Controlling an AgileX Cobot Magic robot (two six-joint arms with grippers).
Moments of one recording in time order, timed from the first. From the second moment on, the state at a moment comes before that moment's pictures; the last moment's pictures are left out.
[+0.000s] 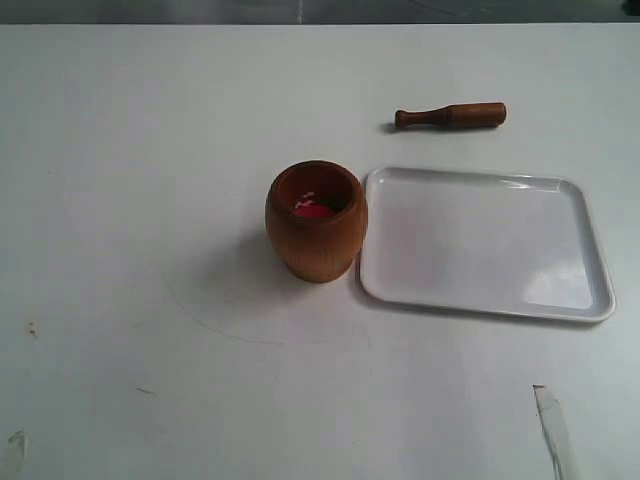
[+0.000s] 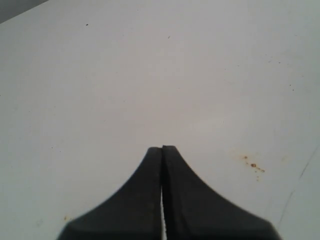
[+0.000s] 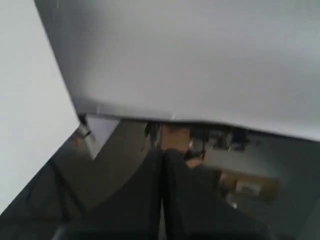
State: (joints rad) left arm 0.02 0.00 0.00 0.07 0.44 0.35; right arm 0.38 1.58 -1.16 -1.53 0.58 0.12
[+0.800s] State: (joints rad) left arm 0.02 0.00 0.00 0.07 0.44 0.35; right arm 0.50 2.08 -1.76 -0.11 1.11 -1.05
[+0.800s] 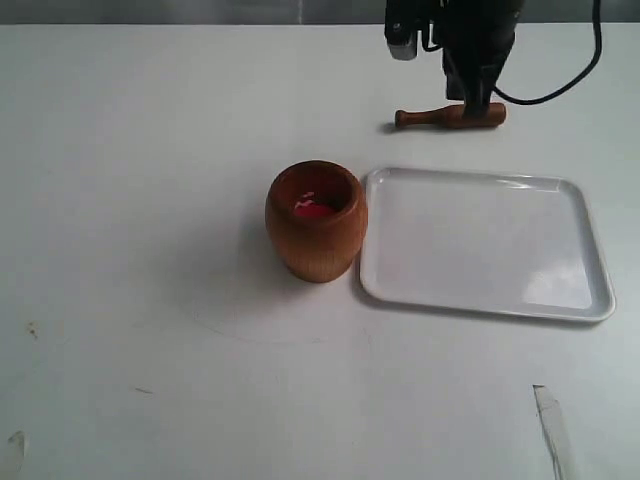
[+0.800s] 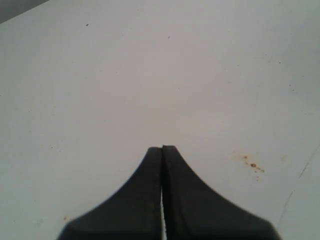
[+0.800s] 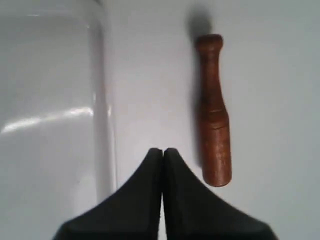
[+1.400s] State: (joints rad) left arm 0.02 0.00 0.00 0.07 0.44 0.35; right arm 0.45 2.22 -1.76 0.00 0.88 -1.09
